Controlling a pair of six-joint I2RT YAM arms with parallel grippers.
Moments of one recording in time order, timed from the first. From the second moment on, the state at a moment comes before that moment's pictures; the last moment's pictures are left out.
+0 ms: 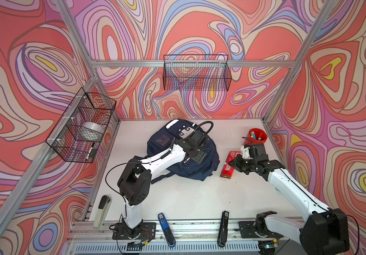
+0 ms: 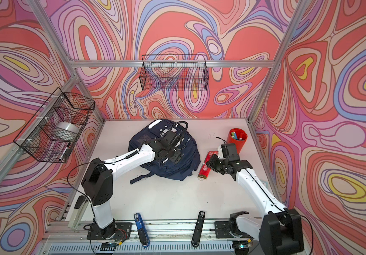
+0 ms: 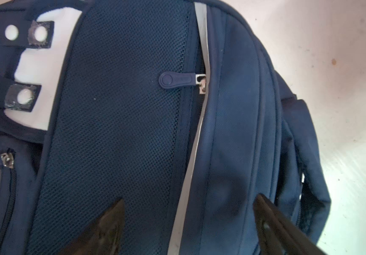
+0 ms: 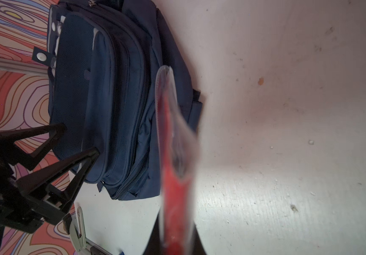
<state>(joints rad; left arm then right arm) -0.76 1.87 1.53 -0.66 -0.20 -0.07 0.17 1.17 0.80 -0.54 -0.38 0.67</state>
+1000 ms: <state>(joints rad) -0.77 1.93 1.70 -0.74 -0.20 -0.14 0.16 1.26 0.83 -0.43 -0.50 0.63</state>
